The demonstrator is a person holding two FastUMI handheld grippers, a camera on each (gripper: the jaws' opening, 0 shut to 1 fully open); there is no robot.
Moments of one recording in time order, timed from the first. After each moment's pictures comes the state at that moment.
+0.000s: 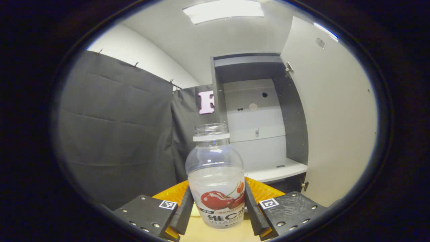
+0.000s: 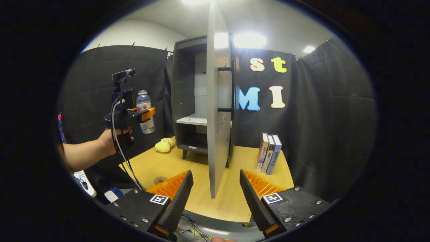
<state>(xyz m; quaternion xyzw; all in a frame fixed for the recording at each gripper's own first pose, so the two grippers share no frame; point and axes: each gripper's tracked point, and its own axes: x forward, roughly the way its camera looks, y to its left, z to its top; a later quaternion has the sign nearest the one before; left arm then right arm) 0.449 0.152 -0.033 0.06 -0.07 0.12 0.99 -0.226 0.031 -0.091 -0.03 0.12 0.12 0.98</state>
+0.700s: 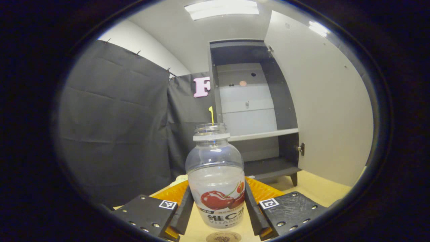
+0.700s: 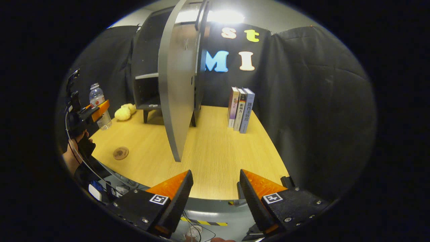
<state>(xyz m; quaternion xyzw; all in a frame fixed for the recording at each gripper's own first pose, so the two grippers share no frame) 0.449 0.155 -0.044 0.05 -0.05 0.08 0.99 -0.215 -0.014 -0.265 -0.05 0.27 -0.03 0.96</state>
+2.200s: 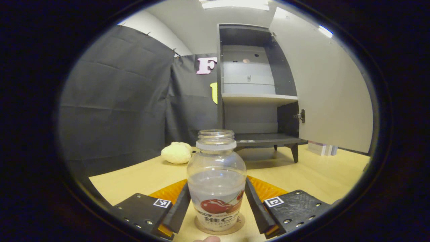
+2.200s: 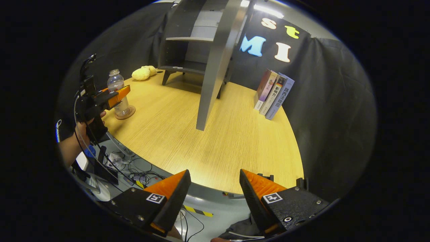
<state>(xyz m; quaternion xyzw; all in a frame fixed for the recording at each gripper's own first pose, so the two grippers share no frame) 0.444 0.170 -0.066 -0.01 0.01 0.08 1.00 -0.203 0.022 -0.333 -0.14 0.33 0.05 0.93</state>
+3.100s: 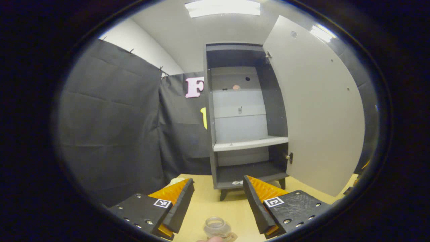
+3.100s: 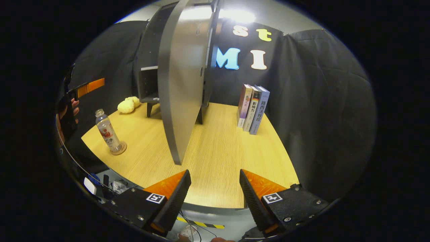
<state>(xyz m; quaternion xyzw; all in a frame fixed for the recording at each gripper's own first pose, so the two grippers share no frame) 0.430 0.158 0.175 0.05 -0.04 0.03 1.00 -0.169 -0.012 -0.264 -0.05 0.24 0.00 0.97</state>
